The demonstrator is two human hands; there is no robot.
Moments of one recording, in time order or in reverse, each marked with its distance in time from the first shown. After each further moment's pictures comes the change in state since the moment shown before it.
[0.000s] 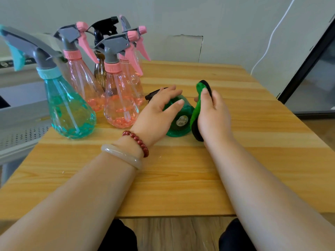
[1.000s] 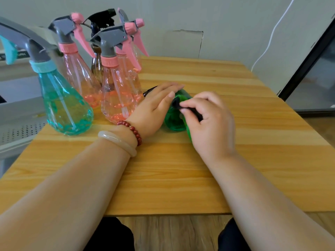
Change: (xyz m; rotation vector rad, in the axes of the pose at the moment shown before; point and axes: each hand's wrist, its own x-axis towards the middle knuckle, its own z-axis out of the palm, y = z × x) left_hand 0.021 -0.032 -0.007 0.198 -0.068 0.276; right_hand -0.025 0.015 -0.005 -0.332 0.082 -0.705
